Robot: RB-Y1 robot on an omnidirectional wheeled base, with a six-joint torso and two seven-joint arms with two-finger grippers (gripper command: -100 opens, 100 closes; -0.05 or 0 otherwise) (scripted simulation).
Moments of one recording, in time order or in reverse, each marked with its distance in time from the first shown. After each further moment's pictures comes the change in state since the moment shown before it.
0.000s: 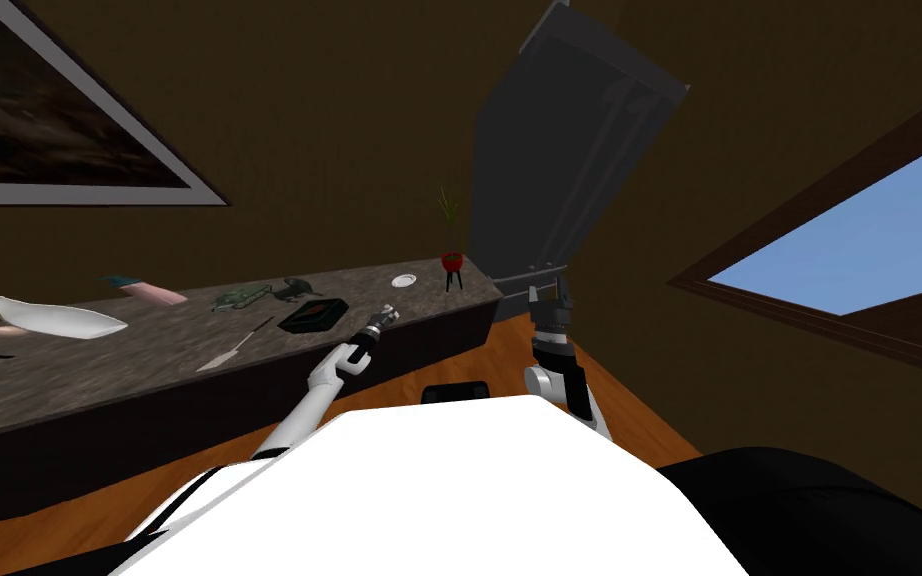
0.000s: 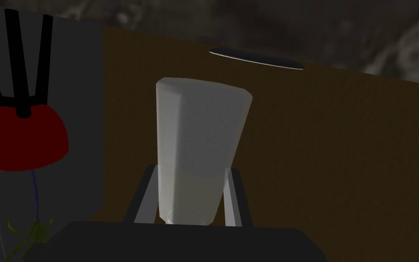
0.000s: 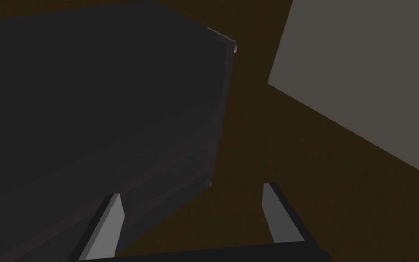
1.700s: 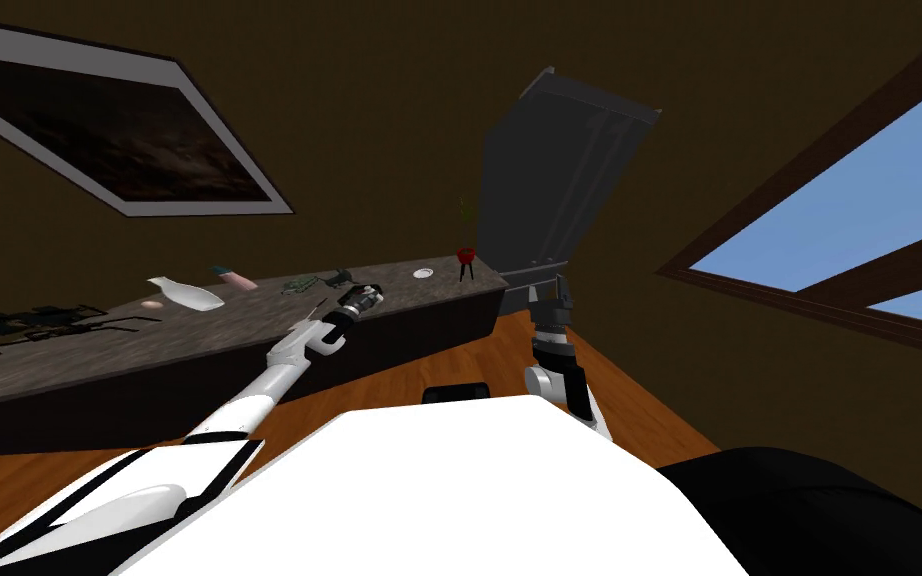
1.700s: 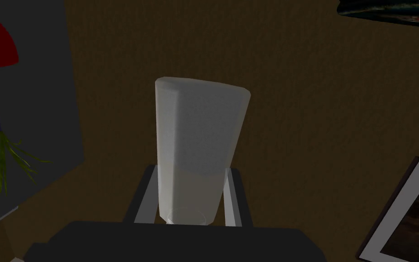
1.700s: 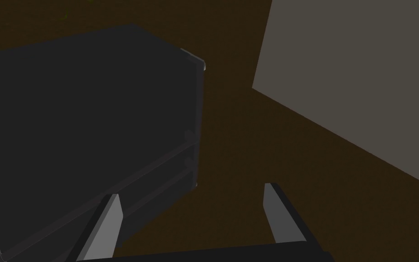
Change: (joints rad) left arm -0.101 0.308 -0.067 -0.061 -0.010 0.111 0.322; right arm 0.000 0.000 0.000 0.000 0.000 0.000 0.000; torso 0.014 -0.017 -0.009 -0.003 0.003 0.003
